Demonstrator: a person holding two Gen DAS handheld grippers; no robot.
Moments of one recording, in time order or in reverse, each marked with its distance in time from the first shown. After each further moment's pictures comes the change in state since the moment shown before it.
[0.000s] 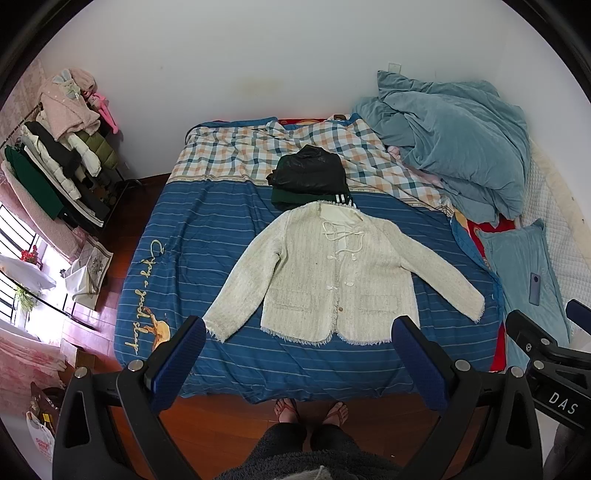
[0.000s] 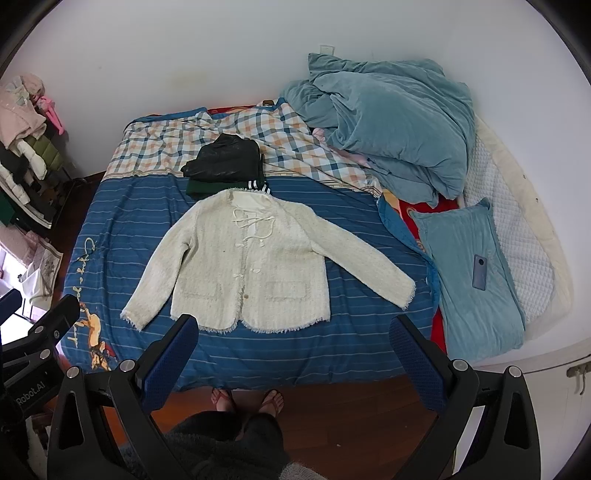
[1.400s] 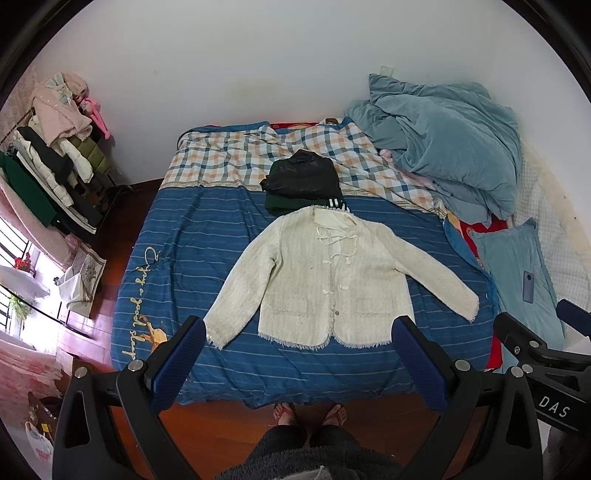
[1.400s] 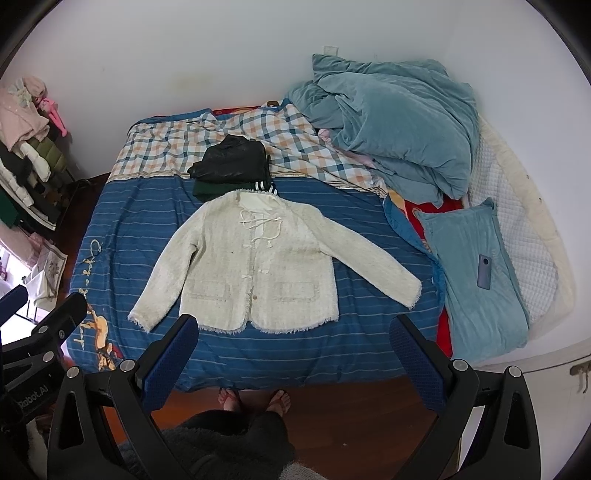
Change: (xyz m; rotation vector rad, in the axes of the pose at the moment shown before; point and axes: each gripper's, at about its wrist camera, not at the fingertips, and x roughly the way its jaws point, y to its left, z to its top) left arm -0.007 0.001 0.003 0.020 -0.019 -0.043; right arm -0.010 0.023 0.000 0.004 -0.004 0.009
